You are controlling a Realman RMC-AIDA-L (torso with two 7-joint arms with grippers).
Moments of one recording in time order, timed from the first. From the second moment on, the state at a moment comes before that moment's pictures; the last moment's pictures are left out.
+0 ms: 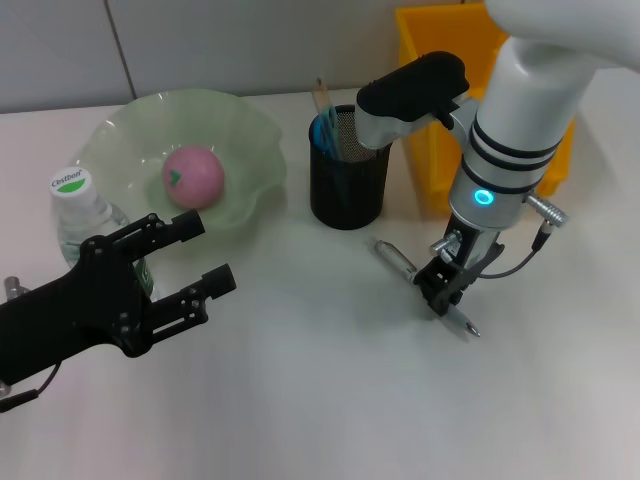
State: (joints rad) left arm -0.36 -2.07 0.91 0.49 1.50 1.73 -1.02; right arm 1.10 2.09 -1.39 -0.57 -2.74 -1.41 2.89
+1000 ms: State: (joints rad) left arm -0.34 -2.06 0.86 0.48 1.49 1.71 -1.02; right arm 0.89 2.09 -1.39 -1.12 -2.69 -1.65 2.78
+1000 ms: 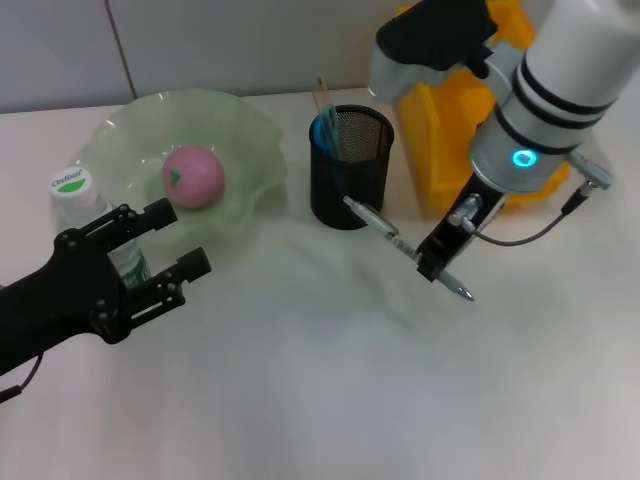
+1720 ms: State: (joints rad) left arm -0.33 -2.06 0.83 0.45 1.49 1.70 -1.02; right arm 0.75 2.08 -1.40 -1.36 -2.51 -1.49 2.63
